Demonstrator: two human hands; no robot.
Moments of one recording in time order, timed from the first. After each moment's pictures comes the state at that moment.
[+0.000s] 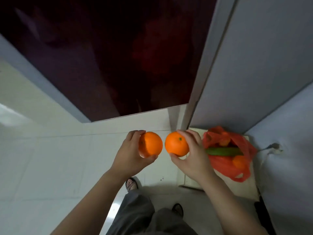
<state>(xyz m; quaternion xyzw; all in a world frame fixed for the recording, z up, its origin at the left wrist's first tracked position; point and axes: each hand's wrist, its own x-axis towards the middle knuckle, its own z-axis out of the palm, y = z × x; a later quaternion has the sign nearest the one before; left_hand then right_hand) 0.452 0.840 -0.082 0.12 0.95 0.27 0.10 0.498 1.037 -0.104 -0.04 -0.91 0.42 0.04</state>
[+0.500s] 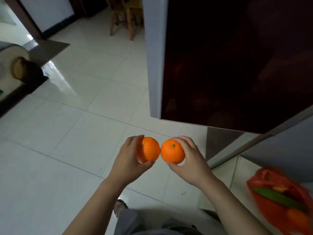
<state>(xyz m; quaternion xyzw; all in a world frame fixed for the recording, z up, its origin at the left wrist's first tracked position) 0.476 0.616 -0.078 -0.06 0.94 0.33 0.02 0.440 0.817 -0.086 0.16 -0.91 0.38 -0.10</state>
